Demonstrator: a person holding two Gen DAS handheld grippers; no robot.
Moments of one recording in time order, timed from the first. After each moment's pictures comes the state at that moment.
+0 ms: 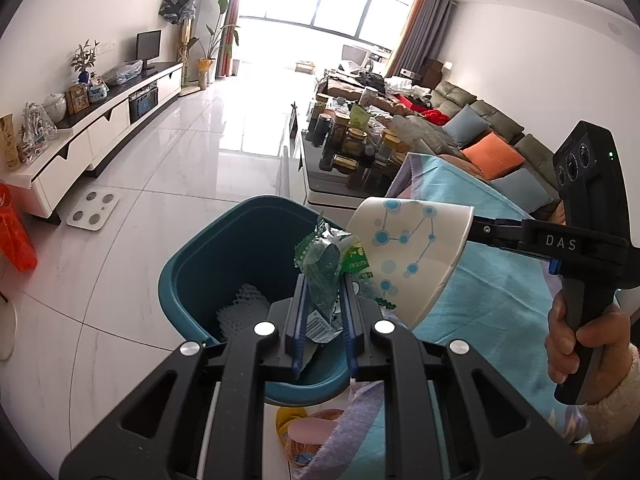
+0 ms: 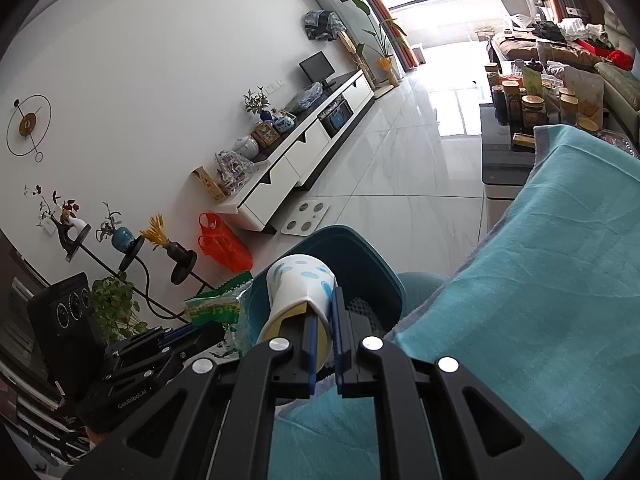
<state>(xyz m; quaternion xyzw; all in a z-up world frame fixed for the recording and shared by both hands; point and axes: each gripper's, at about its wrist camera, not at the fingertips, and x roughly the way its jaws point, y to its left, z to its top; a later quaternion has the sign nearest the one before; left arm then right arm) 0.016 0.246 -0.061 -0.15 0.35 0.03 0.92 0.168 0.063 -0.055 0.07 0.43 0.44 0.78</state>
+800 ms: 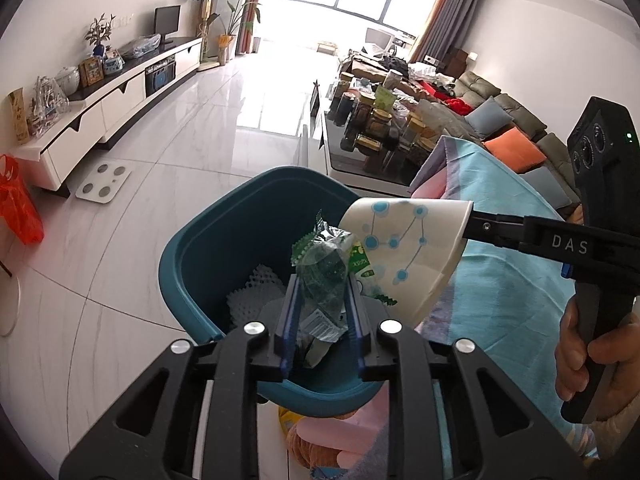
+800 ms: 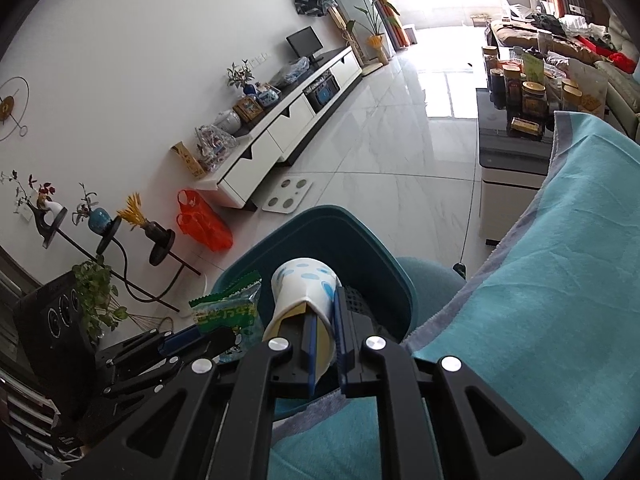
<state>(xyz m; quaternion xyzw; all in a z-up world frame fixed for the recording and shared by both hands) 0.045 0.264 -0.097 -0.17 0.39 0.06 0.90 0.175 0.115 -0.076 0.03 0.47 0.42 0.78</state>
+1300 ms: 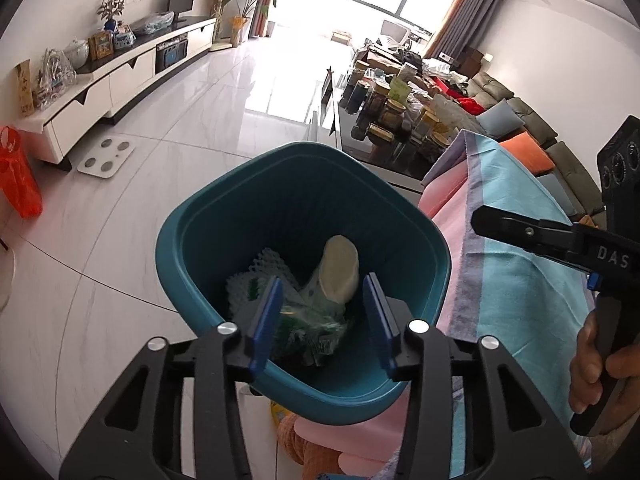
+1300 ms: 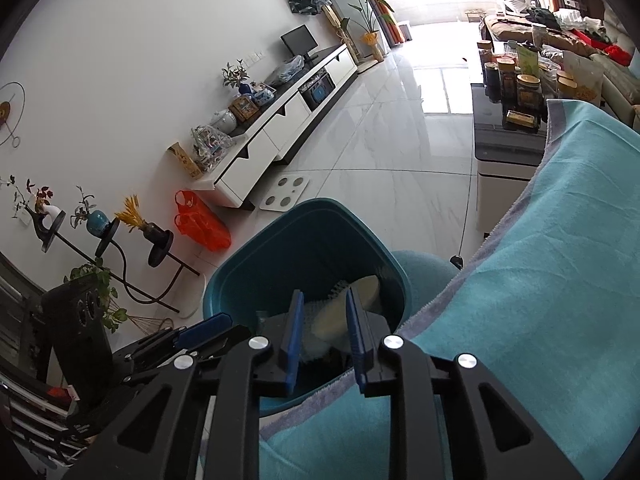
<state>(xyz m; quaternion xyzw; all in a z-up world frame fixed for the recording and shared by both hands) 0.054 0.272 -0.119 -0.20 0.40 0.07 0.89 0.174 0.103 -0.081 0.04 0.47 0.42 0.78</state>
